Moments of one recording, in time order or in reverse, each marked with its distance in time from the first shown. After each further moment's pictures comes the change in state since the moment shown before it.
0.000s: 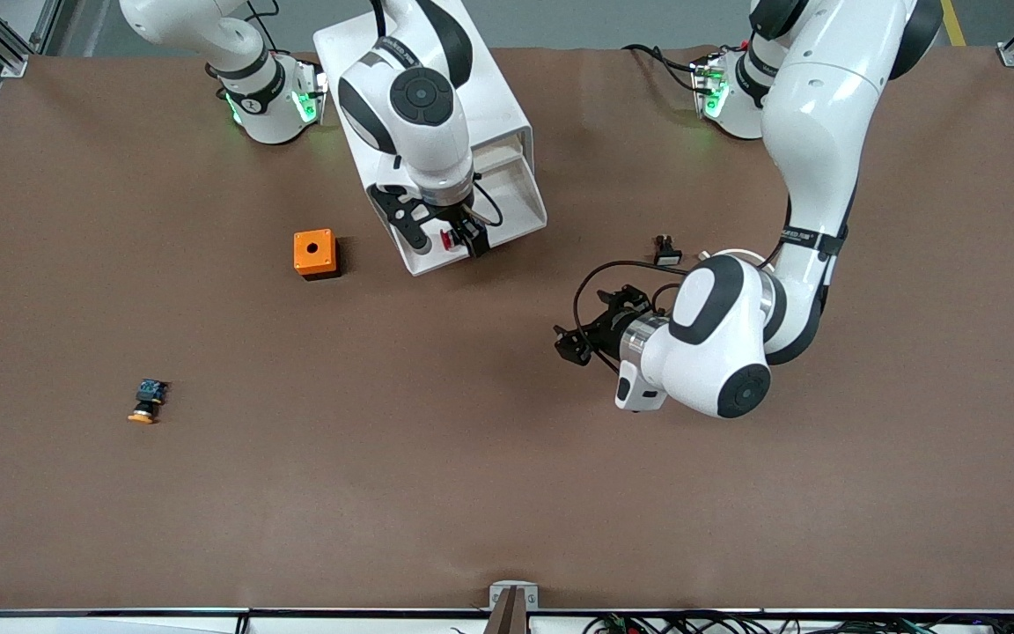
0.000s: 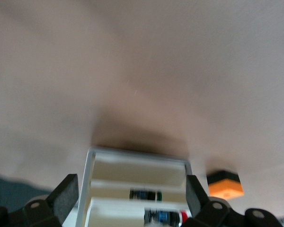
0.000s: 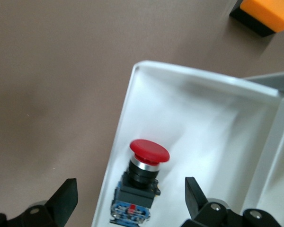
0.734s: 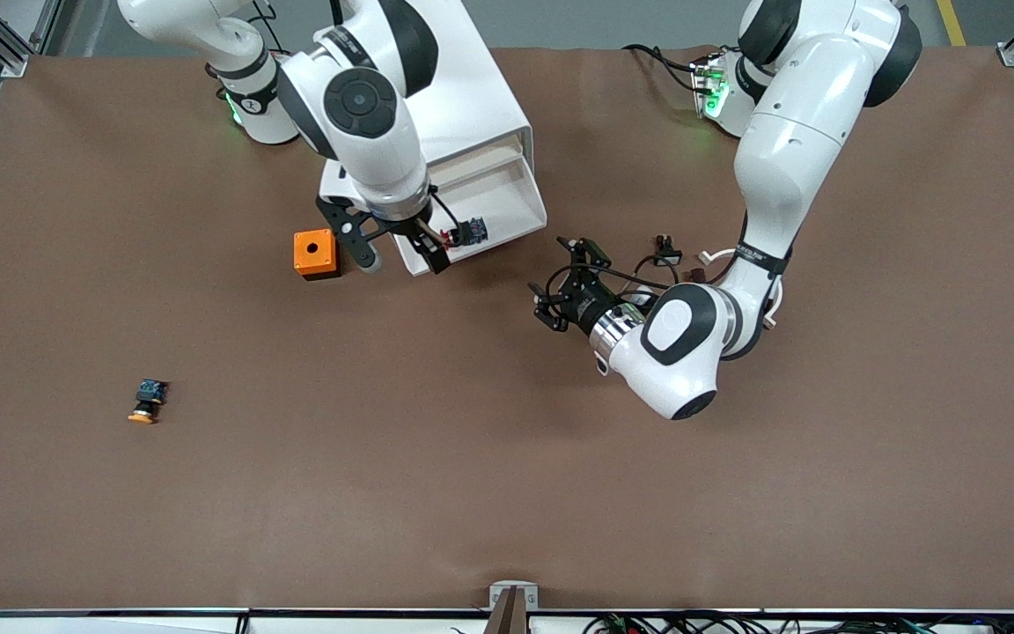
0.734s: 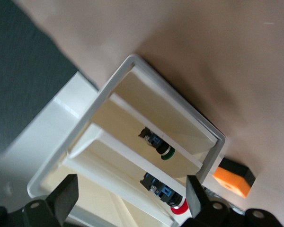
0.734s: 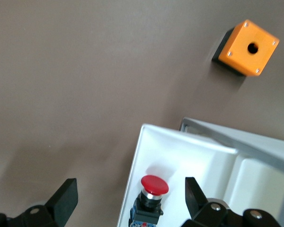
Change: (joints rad) left arm 0.019 0.114 -0.027 -0.061 -0.339 -0.228 -0.473; right arm -0.114 -0.012 0.000 0.148 -0.007 -0.193 -0.062
